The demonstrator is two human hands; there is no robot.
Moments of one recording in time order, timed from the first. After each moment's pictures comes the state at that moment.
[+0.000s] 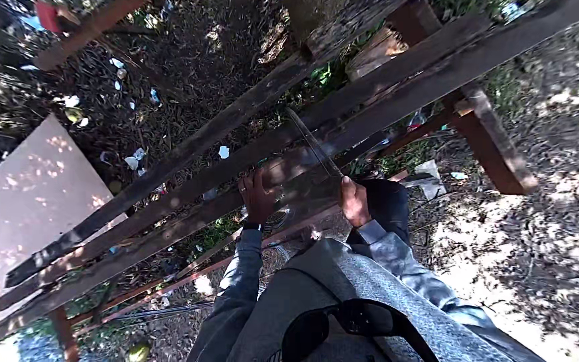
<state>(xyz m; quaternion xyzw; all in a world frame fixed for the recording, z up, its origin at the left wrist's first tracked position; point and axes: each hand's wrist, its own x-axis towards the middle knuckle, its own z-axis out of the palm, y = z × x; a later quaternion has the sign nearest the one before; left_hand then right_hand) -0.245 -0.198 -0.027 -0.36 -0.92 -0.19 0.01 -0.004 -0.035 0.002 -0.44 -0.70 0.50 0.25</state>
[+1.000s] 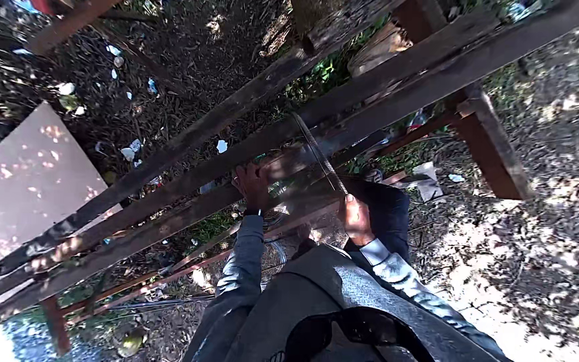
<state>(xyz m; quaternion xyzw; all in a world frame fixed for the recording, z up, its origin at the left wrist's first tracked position) -0.247 -0.183 -0.026 -0.29 -0.93 -0.21 0.03 0.036 -0.065 -0.006 -0.41 -0.74 0.45 0.28</state>
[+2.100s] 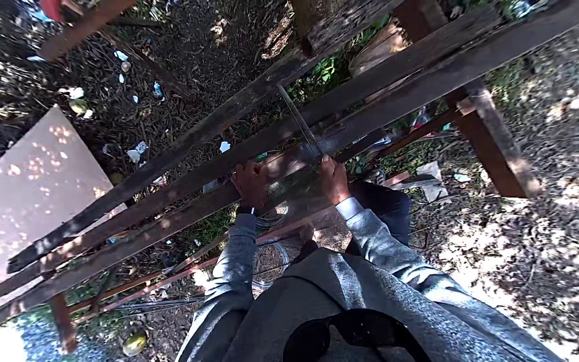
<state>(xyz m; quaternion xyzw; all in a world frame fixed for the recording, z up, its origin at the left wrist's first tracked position) -0.252 -0.192 0.005 -0.32 -0.92 -0.20 -0.04 -0.051 -0.017 -0.001 -0.41 -0.75 0.48 0.21</state>
